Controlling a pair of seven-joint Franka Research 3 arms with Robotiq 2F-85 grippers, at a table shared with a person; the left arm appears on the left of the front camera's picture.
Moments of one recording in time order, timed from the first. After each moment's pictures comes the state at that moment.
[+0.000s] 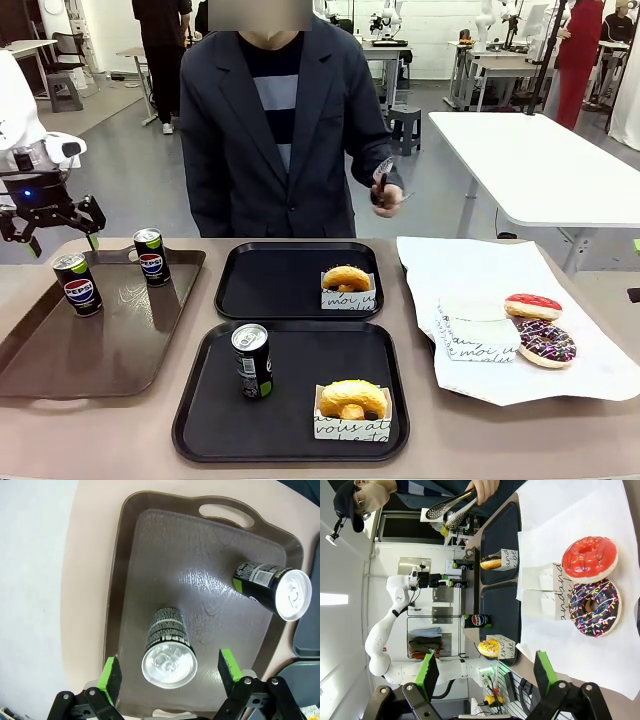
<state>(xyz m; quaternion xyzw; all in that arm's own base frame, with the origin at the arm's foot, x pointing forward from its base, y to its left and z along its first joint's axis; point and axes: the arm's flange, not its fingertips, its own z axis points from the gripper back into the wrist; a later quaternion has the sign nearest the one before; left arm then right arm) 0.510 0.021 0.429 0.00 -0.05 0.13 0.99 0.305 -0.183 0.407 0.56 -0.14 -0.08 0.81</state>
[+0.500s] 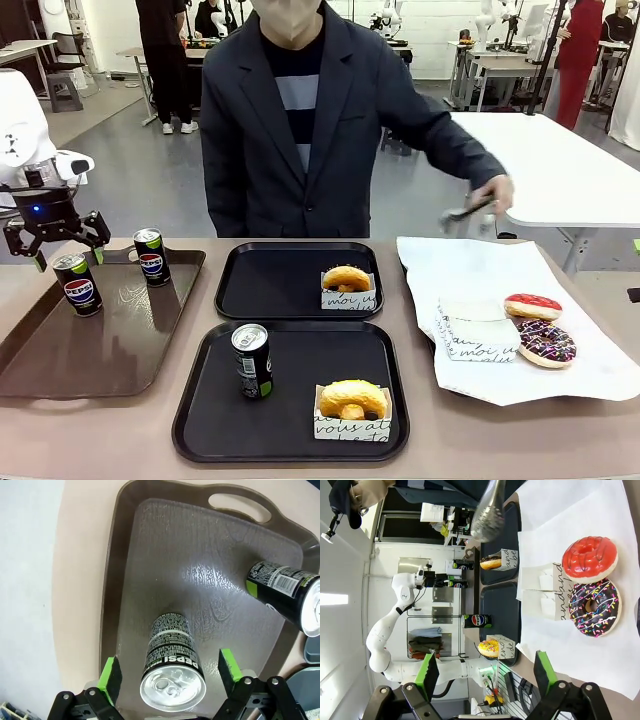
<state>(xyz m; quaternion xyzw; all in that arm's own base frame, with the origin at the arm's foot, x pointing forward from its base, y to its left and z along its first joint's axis) 0.516 0.022 0.398 0.01 -0.03 0.13 0.99 0.305 -0.183 0.407 0.56 -0.14 -0.08 0.81</state>
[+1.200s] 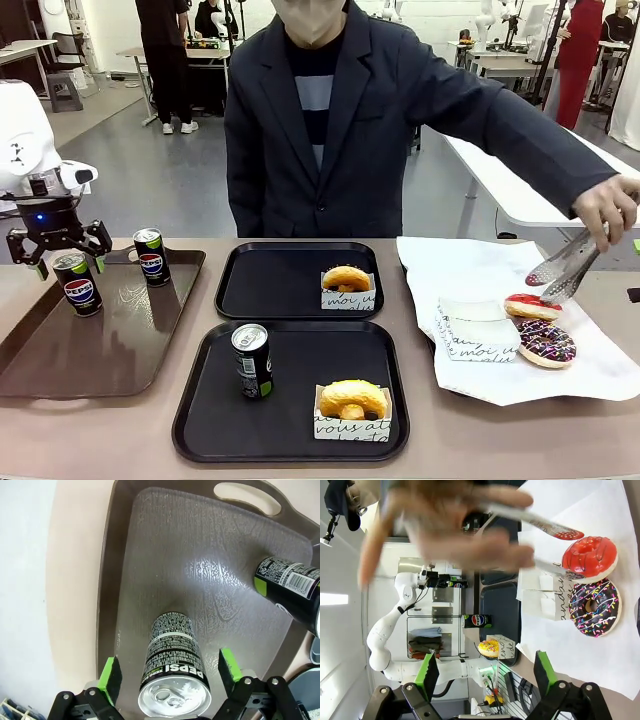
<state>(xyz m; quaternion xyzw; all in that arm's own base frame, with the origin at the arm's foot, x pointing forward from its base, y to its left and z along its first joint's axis) 0.516 0.022 0.383 0.01 -0.01 0.13 0.99 0.305 -0.183 0.407 0.56 -0.14 -0.08 0.81</state>
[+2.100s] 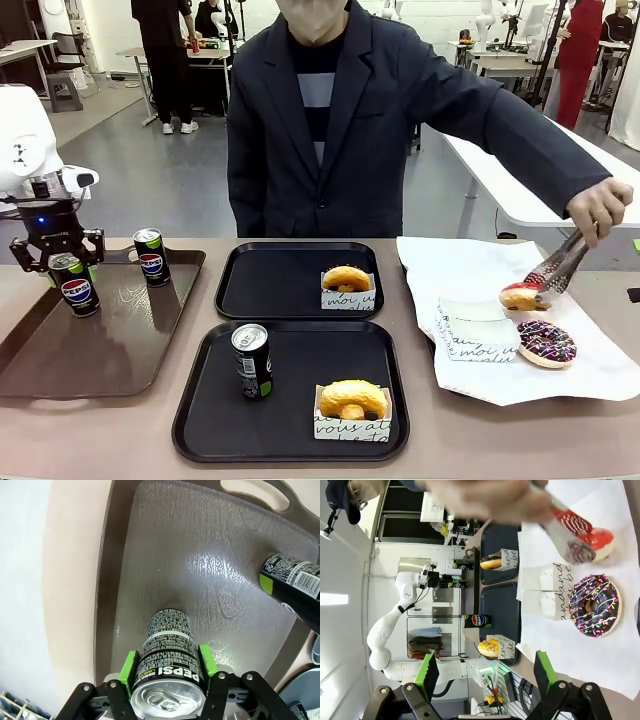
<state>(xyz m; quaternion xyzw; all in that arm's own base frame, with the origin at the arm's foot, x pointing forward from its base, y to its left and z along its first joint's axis) 0.517 0.022 0.379 0.01 0.01 0.14 0.99 0.305 -0.183 0.407 0.56 -0.14 -0.08 0.81</state>
